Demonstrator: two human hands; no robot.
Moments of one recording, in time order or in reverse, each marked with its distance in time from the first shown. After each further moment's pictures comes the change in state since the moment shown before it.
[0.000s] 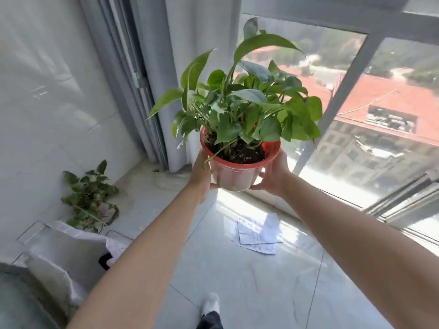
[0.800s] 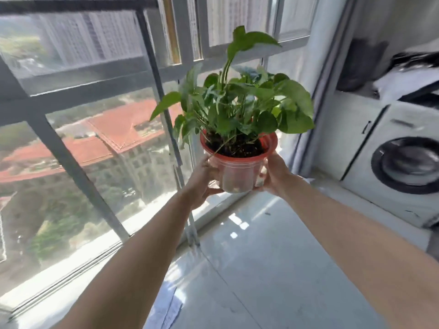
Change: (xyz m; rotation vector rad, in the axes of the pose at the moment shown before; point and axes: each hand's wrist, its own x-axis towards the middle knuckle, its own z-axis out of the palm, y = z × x) left_hand -0.149 -0.012 0.423 0.369 -1.414 -0.056; right_hand -0.323 -0.032 -0.331 0.459 0.942 -0.599
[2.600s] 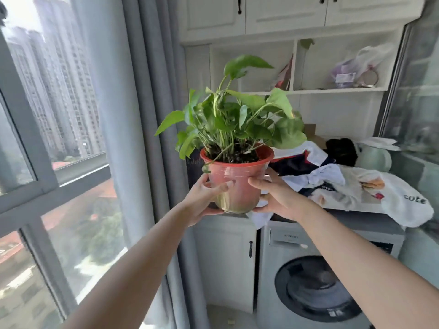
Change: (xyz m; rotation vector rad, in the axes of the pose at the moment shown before) left_hand 0.814 0.197 0.599 0.154 -0.719 0.174; right_hand 0.440 -0.527 -0.615 -0.065 0.314 -0.479
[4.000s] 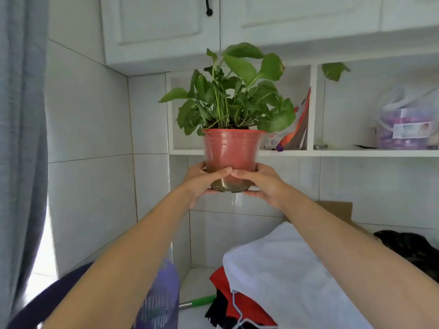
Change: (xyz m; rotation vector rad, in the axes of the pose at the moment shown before) left_hand 0.666 0.125 0.006 0.131 0.102 0.256; right_hand 0.567 -0.200 -0.278 -0.206 0.166 -0.278
